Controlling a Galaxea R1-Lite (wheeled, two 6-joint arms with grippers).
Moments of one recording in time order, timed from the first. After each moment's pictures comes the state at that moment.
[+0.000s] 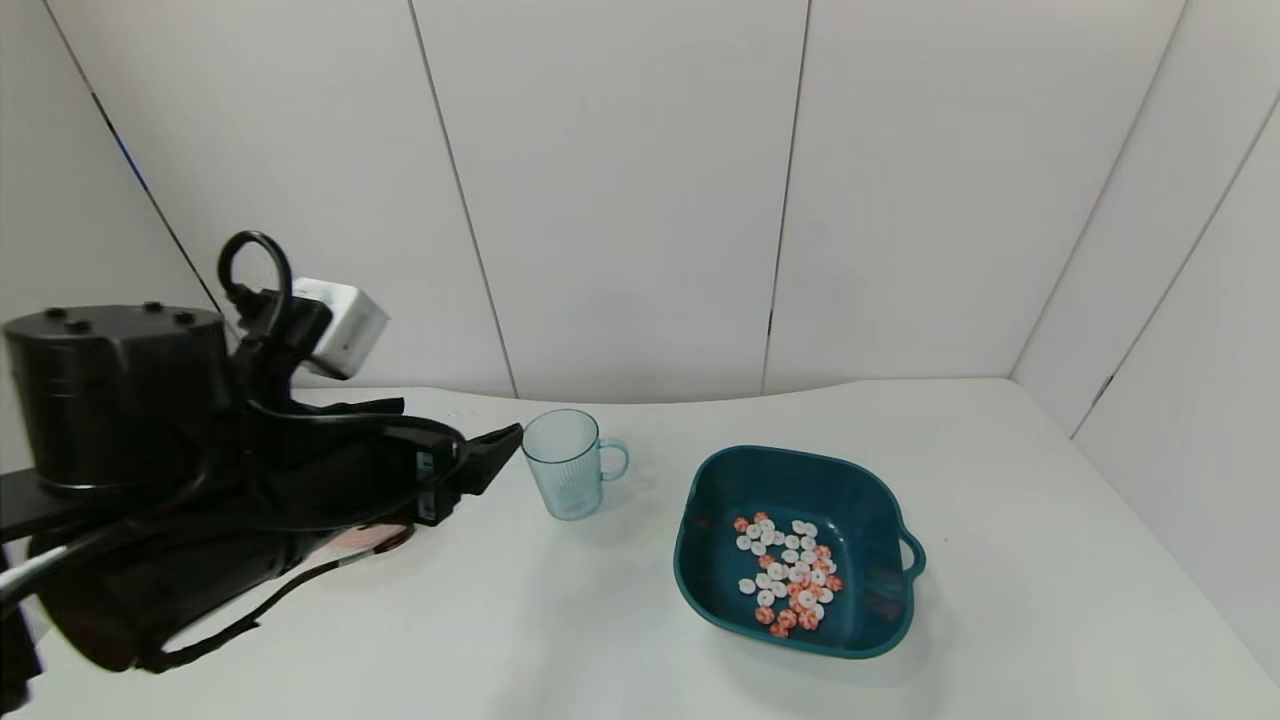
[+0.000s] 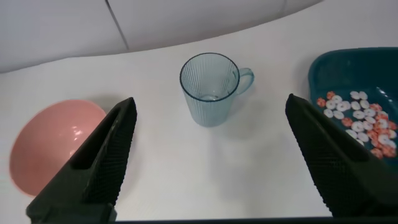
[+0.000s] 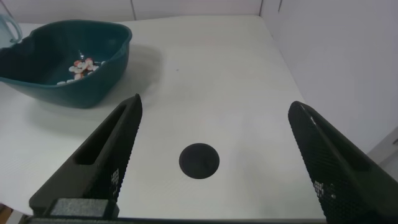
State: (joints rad) left arm -0.47 1.42 -0.69 -0.45 0.23 0.00; right arm 0.00 0.00 0.00 0.00 -0.01 0.04
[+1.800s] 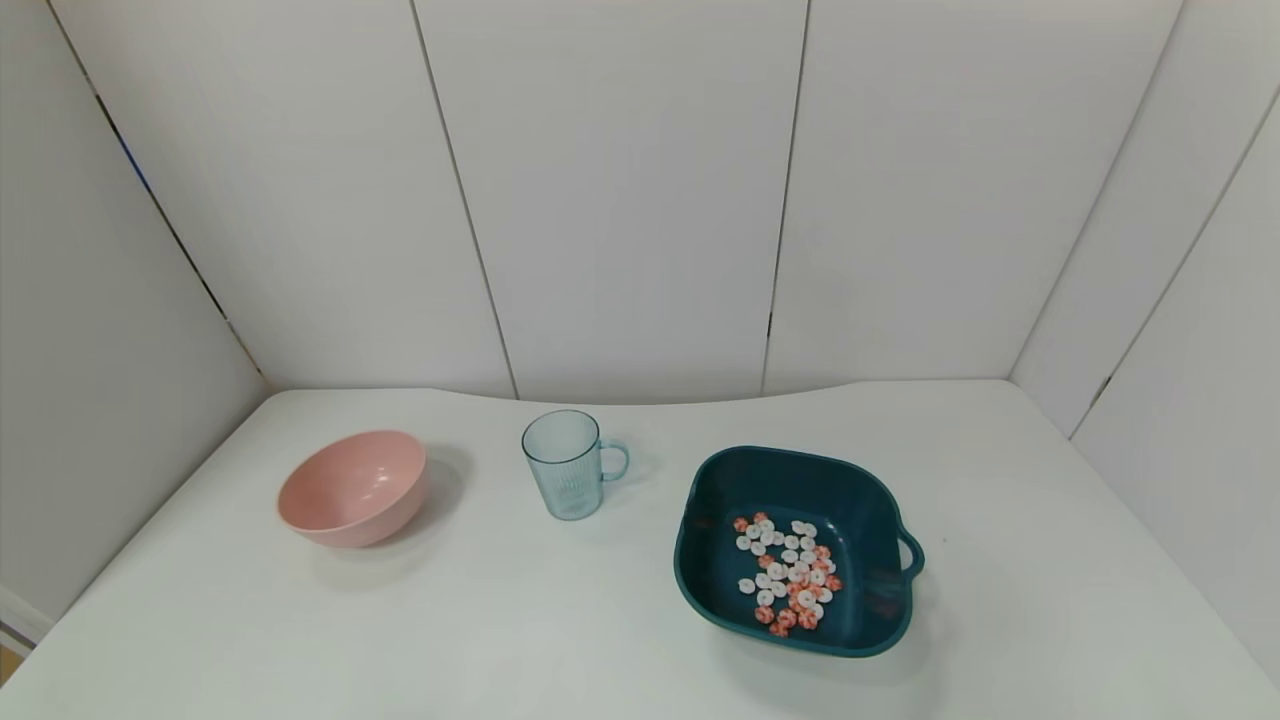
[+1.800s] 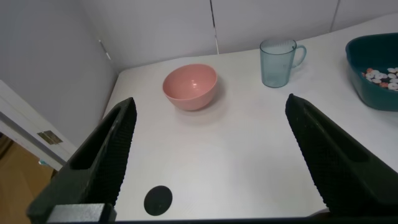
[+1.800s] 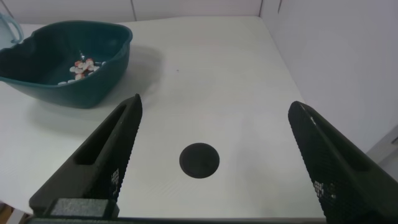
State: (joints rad) left arm 0.02 0.23 -0.51 0.27 0.00 0.16; right arm 0.00 0.00 0.00 0.00 -0.01 0.04
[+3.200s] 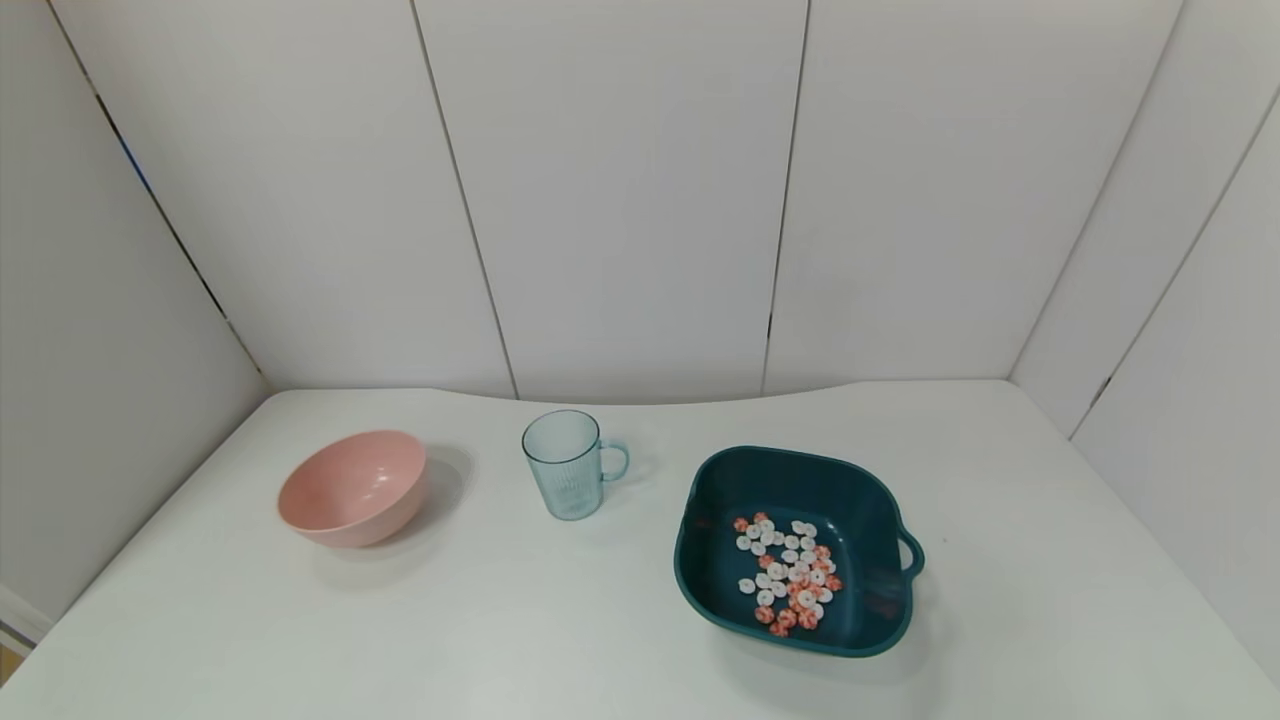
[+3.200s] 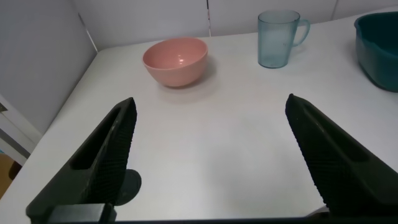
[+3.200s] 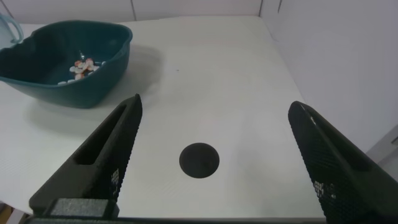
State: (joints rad) left arm 0.00 0.00 0.00 -0.05 -0.01 0.09; right arm 0.00 0.00 0.00 0.00 -0.01 0.04
